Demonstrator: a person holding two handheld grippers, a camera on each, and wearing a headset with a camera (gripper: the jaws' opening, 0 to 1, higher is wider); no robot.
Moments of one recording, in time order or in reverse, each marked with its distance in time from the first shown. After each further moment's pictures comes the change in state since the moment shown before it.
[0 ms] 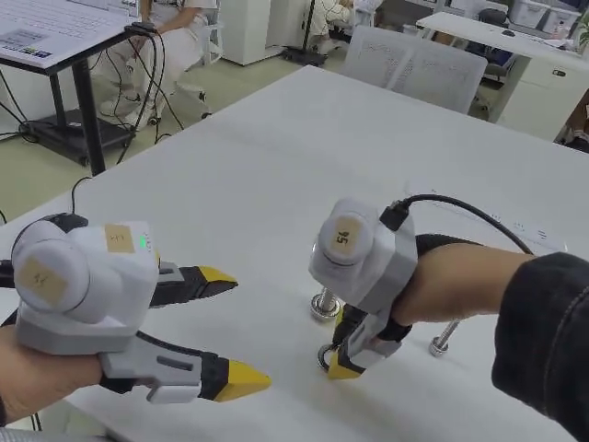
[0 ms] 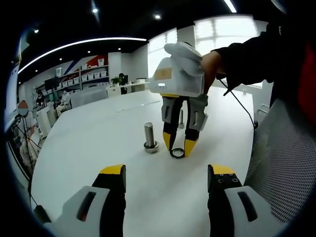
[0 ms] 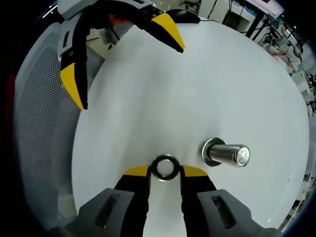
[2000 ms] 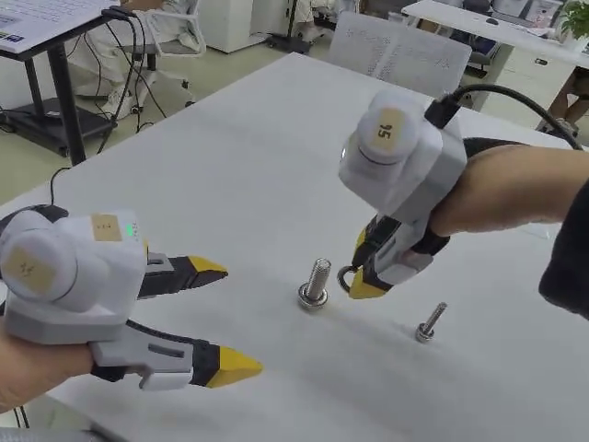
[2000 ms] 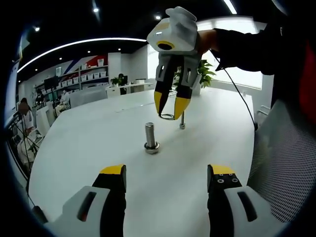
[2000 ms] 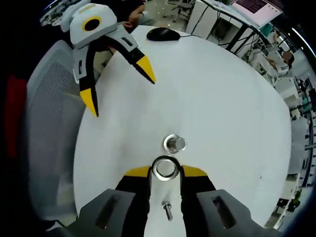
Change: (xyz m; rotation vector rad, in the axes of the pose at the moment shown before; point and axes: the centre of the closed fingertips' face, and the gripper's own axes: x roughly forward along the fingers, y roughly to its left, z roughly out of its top) left arm 0.007 0.005 -0.001 -0.008 -0.011 -0.010; right arm -0.079 -0.036 0.011 -0.043 -0.001 -0.135
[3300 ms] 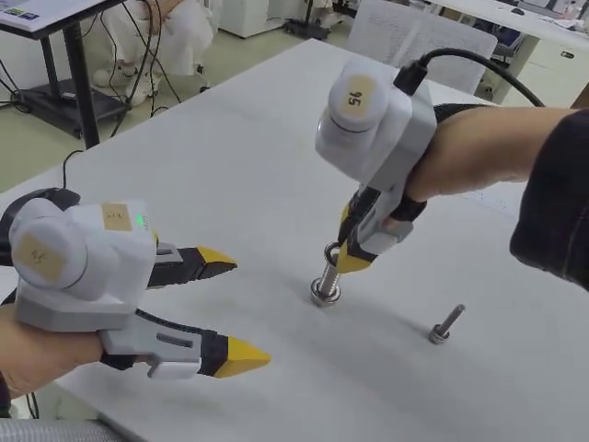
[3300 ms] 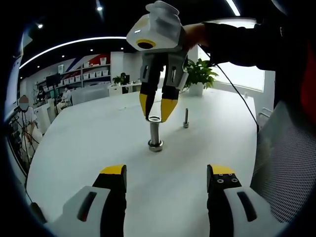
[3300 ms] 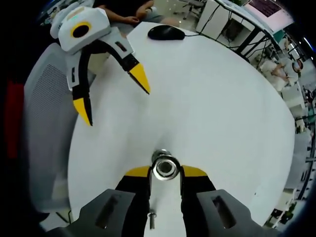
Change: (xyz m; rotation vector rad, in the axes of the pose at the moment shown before) left arm 0.005 0.010 -0.006 -0.024 -0.002 0.008; right arm 0.019 -0.019 0.021 -0.074 0.043 0.052
